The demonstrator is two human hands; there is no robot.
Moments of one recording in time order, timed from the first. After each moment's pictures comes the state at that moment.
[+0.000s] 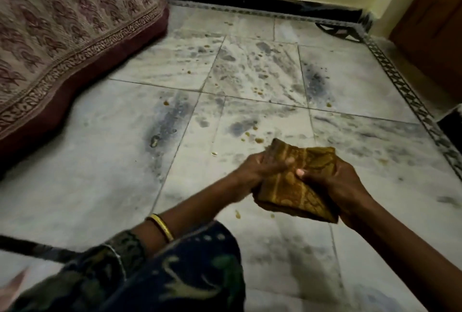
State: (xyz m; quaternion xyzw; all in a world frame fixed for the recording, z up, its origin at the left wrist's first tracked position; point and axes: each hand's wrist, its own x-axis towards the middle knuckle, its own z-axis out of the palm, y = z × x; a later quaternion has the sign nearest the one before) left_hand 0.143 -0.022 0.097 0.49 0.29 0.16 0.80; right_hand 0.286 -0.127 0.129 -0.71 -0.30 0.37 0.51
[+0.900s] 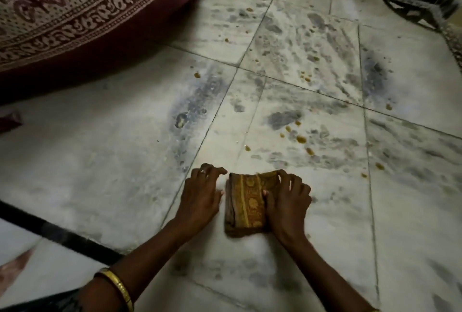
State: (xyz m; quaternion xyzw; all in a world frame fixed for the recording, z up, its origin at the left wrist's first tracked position) left_hand -0.002 0.035 -0.063 0.81 0.50 0.22 0.22; right_hand 0.190 -0.029 -0.041 -0.83 -0.52 0.05 0.18
